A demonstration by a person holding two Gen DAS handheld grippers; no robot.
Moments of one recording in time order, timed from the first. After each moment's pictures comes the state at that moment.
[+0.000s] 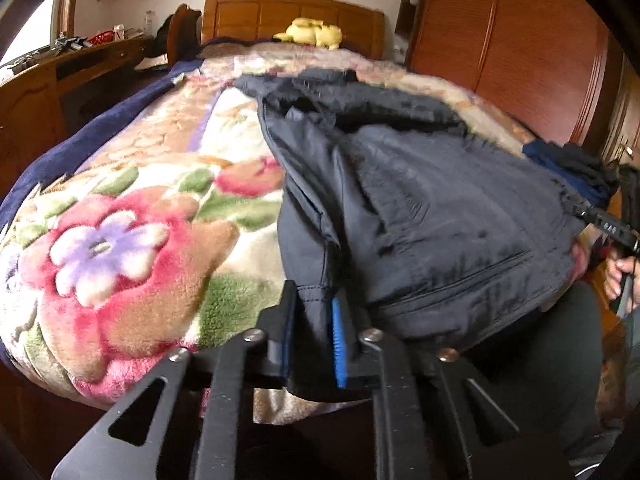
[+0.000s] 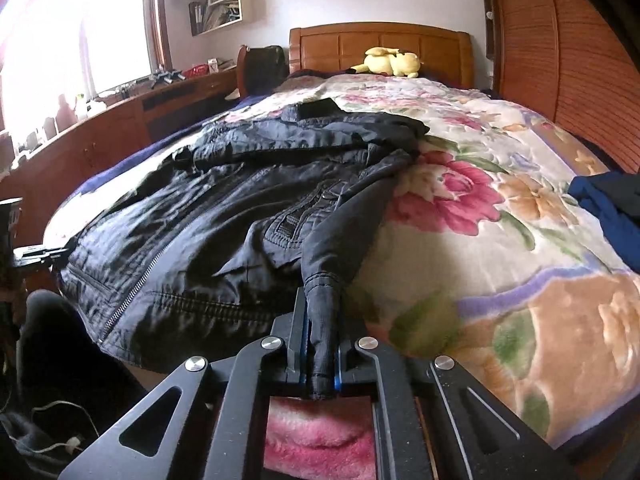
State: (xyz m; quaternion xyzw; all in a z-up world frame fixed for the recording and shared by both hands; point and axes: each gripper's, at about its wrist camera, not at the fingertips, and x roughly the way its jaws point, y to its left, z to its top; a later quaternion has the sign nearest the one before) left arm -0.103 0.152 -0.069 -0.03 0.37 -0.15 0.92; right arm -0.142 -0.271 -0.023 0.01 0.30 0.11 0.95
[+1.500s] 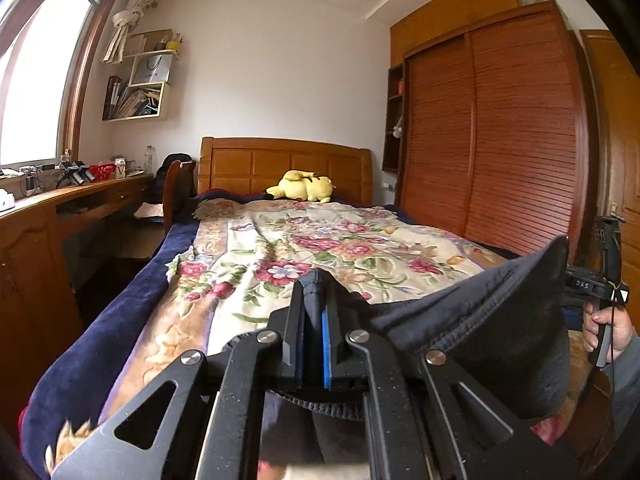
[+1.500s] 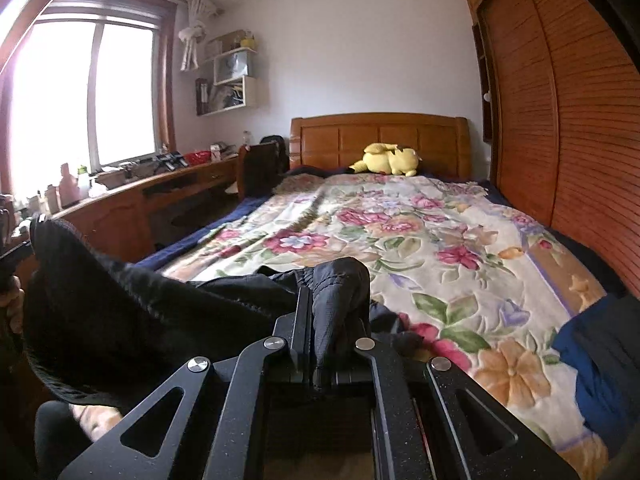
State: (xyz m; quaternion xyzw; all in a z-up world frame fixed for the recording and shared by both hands) left arm 0.006 0.139 0.117 -0.03 0.13 -0.14 0.98; right arm -0.070 -0.278 0.109 0.00 0.16 0.11 0.98
